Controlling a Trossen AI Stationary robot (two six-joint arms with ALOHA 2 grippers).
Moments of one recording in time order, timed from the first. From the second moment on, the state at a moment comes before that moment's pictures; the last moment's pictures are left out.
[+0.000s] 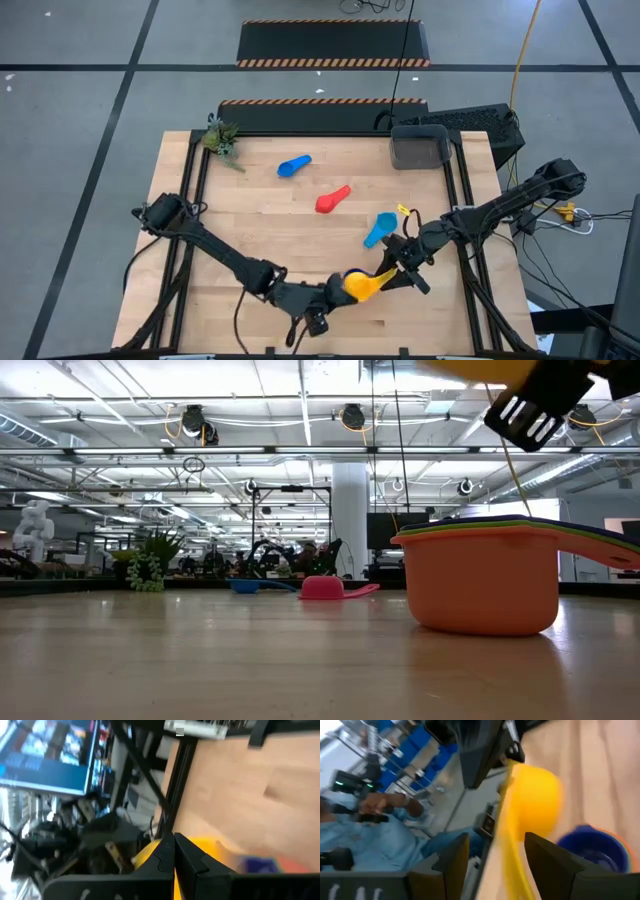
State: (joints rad) left arm -0.53 1.95 1.38 0.27 -0.44 1.16; right arm 0.39 1.10 0.48 0.33 -0.26 0.66
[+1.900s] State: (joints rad) left arm -0.50 1.95 1.38 -0.03 -0.51 0.76; right arm 0.99 1.88 1.16 -0.25 0.86 0.73
